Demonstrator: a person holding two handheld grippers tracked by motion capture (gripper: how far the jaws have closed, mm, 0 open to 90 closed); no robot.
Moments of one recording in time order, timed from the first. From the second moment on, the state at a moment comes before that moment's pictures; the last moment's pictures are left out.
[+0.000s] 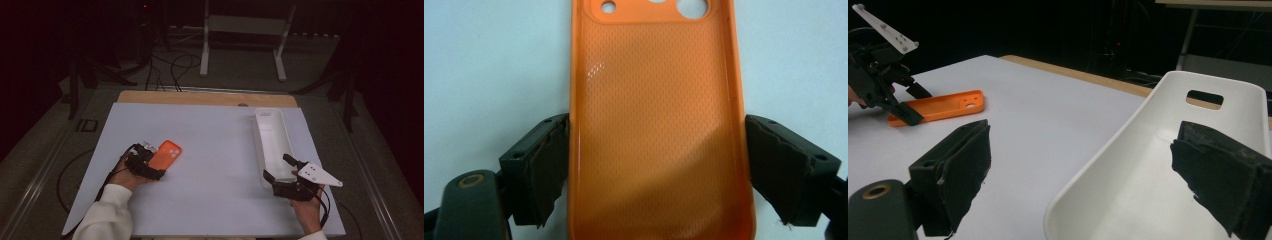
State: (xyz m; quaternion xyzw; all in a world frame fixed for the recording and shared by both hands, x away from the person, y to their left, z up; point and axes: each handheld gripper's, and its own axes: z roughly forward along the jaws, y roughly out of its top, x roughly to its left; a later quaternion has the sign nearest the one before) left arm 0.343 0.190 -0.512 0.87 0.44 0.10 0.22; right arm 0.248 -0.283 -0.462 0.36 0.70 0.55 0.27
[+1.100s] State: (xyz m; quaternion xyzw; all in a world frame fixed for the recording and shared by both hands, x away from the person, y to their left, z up) left arm 0.322 0.186 -0.494 0.84 0.43 0.17 0.29; right arm 0.248 -0.283 -0.462 0.36 0.70 0.55 0.27
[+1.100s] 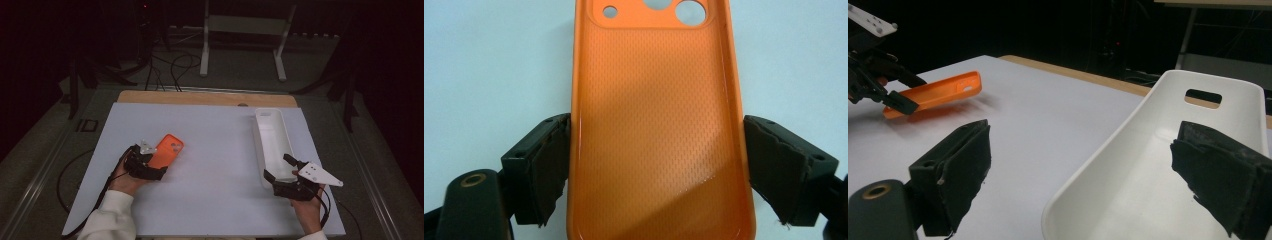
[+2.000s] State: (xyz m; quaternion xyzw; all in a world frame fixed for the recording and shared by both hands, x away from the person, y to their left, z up) left arm 0.303 0.185 -0.483 0.81 0.41 0.22 0.35; right arm 0.252 -0.282 -0.464 0.37 0.71 0.54 0.26
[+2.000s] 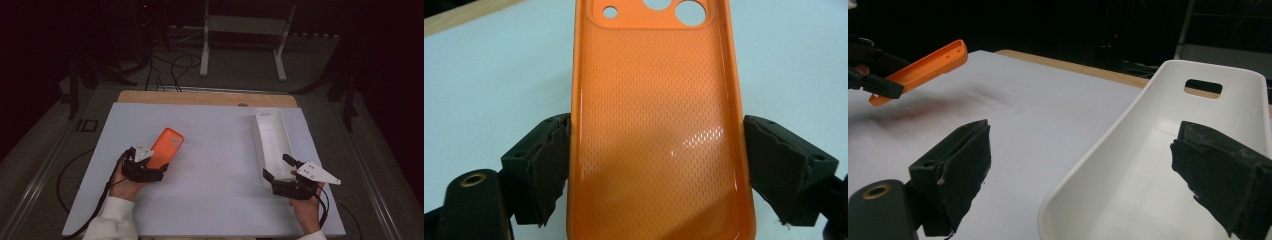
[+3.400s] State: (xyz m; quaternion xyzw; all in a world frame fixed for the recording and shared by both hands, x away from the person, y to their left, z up) left arm 0.271 0.160 -0.443 0.79 0.34 0.29 0.42; right arm 0.258 -0.274 -0.452 0.36 0.71 0.56 0.22
